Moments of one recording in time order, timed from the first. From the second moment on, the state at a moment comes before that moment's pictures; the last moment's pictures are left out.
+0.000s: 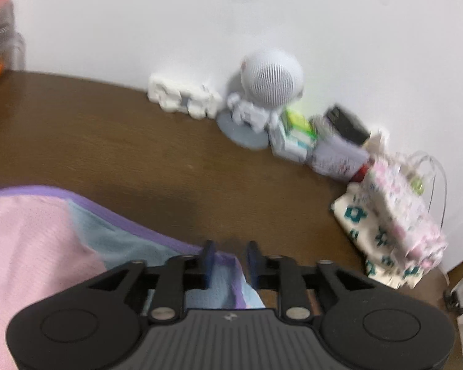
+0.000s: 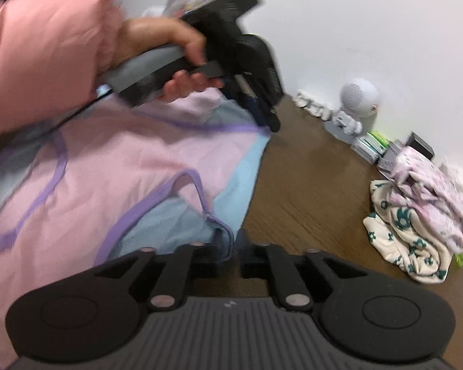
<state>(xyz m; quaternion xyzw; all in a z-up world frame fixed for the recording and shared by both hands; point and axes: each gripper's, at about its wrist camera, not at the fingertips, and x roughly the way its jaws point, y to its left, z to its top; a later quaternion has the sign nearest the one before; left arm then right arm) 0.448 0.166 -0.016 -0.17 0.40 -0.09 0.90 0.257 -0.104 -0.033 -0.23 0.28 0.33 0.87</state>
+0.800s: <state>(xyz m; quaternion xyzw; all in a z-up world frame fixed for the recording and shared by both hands) 0.219 0.308 0.017 -0.09 0.37 -0.07 0.92 0.178 0.048 0.017 -0.23 0.34 0.51 0.75</state>
